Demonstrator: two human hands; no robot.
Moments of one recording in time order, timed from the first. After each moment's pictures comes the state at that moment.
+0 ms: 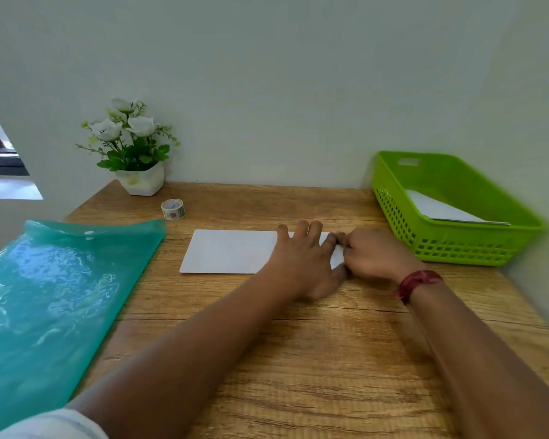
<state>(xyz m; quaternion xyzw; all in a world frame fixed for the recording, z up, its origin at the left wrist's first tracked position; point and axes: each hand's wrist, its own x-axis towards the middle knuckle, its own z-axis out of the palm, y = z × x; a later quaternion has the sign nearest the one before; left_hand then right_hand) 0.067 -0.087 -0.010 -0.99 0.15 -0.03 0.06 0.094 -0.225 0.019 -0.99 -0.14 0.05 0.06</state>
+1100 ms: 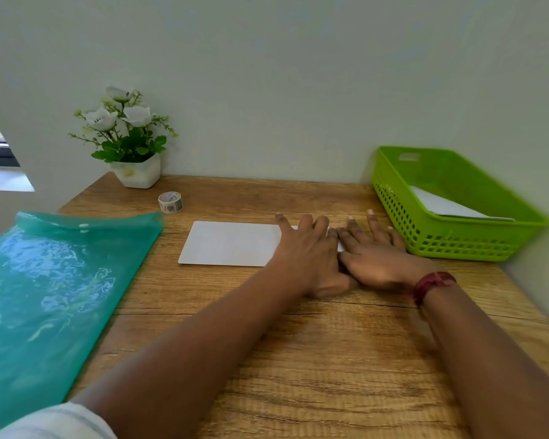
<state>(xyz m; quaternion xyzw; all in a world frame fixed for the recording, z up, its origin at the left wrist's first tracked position) 0.064 -0.093 -0.002 -0.98 0.17 -0.04 0.07 0.090 -0.231 0.006 -0.98 -0.14 0.14 0.00</state>
